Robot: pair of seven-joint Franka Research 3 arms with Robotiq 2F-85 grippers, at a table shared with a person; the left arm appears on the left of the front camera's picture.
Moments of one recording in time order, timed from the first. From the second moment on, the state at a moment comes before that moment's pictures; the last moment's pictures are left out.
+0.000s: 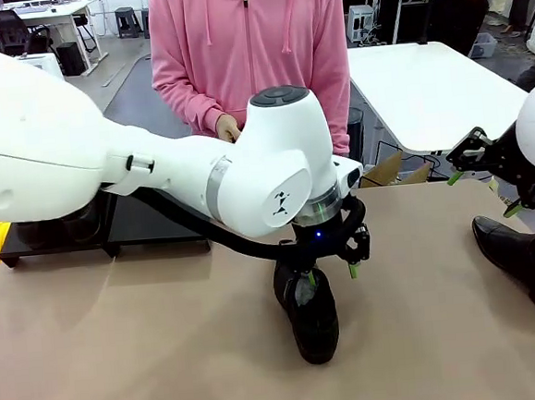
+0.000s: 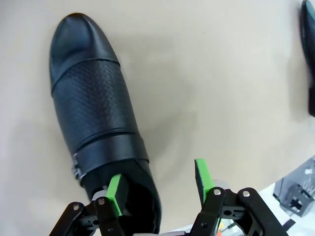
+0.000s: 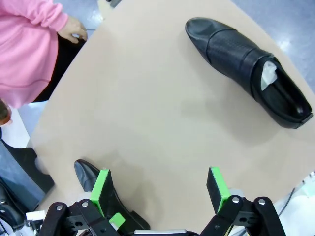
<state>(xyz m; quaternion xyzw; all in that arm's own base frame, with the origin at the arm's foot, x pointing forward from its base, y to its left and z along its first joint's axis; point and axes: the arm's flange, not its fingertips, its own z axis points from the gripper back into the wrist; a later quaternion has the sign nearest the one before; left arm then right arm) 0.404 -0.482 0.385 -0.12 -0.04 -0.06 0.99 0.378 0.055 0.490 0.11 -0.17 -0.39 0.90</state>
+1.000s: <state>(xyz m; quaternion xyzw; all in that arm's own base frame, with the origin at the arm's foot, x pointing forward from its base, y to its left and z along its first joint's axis) 0.409 -0.504 0.350 -0.03 0.04 -0.01 1.00 0.377 0.055 0.490 0.11 -0.17 -0.39 0.90</state>
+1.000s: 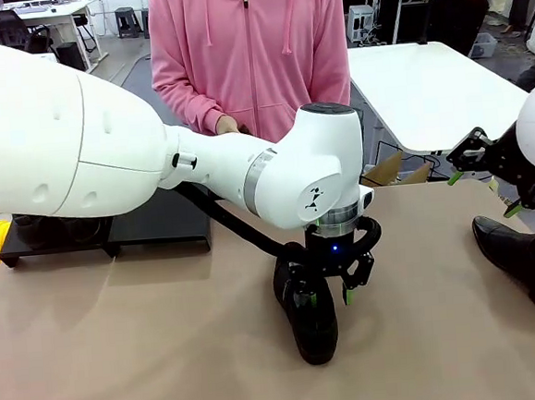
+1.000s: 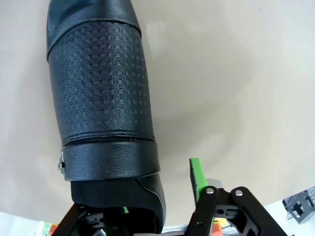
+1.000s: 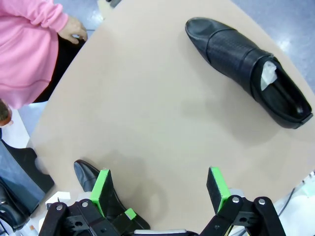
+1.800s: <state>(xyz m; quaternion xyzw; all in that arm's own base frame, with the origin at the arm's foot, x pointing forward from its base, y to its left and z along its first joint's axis) 0.409 -0.504 0.355 -0.02 0.03 -0.01 1.00 0.377 0.055 0.490 0.11 -0.17 -0.39 0.90</state>
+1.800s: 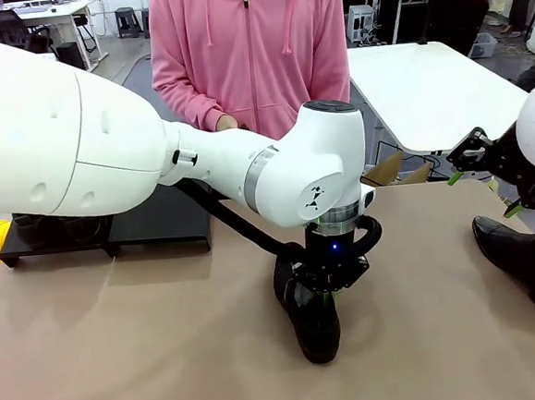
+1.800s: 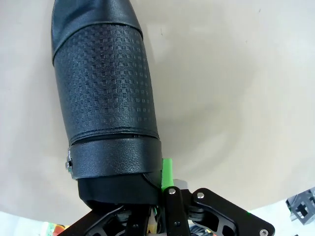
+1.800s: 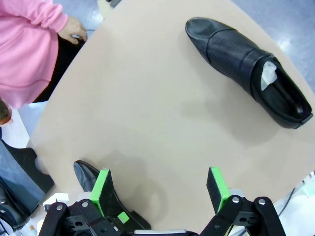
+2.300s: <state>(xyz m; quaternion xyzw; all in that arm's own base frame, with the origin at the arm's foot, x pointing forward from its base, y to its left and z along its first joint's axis) 0.397 -0.500 0.380 -0.04 0.02 -0.07 1.00 0.377 0.055 0.490 0.11 -0.17 -0.39 0.90</state>
